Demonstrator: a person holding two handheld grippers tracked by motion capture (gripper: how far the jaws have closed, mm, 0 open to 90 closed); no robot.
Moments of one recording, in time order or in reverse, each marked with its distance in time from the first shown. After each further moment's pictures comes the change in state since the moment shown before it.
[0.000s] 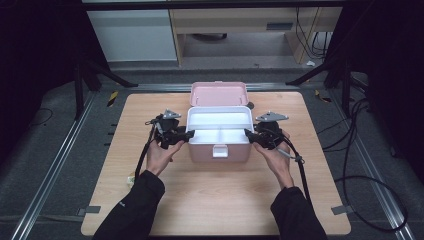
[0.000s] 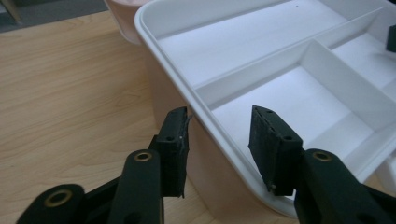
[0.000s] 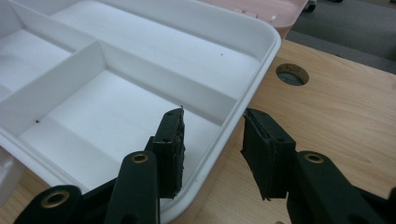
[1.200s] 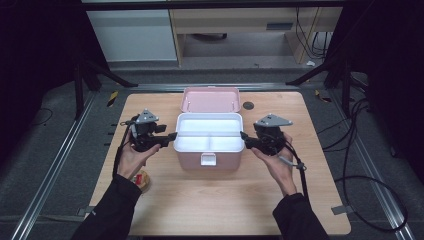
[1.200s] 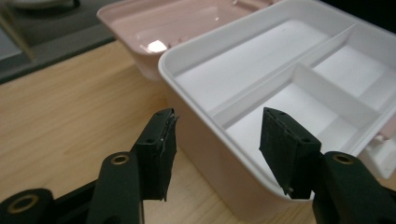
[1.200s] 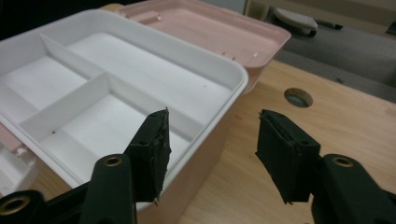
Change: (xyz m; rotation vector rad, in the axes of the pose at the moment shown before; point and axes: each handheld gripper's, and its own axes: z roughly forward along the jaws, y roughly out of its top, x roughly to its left) left arm 0.025 -0.009 -0.063 -0.049 -0.005 0.138; right arm 0.024 0.010 -0.040 -0.087 0.022 -0.041
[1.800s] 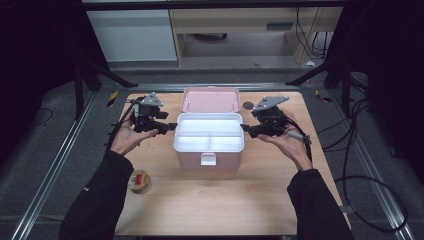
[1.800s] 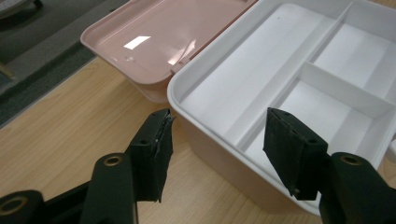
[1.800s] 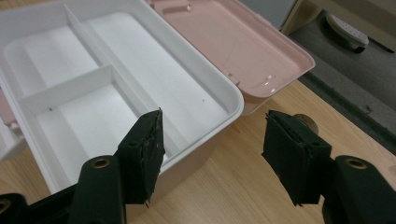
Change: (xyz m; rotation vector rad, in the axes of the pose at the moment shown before) left arm 0.027 0.046 0.010 0.122 -0.096 0.195; right arm -0.031 0.043 0.013 0.115 0.164 -0.244
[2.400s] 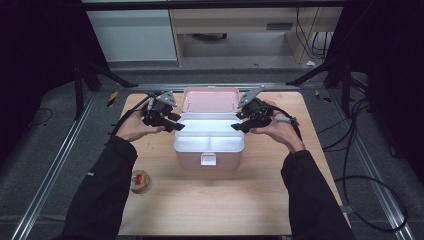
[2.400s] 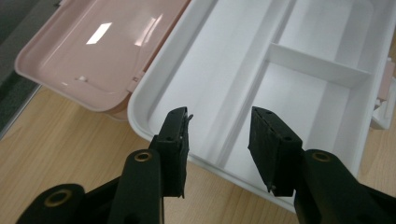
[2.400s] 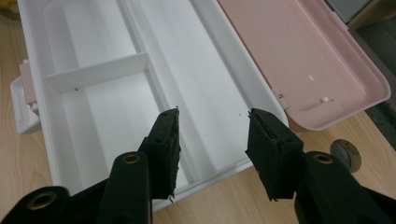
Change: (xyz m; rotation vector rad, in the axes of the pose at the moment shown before) left arm -0.002 0.029 0.023 0.140 -0.157 0.234; right arm -0.006 0.031 0.034 0.142 0.206 -0.199
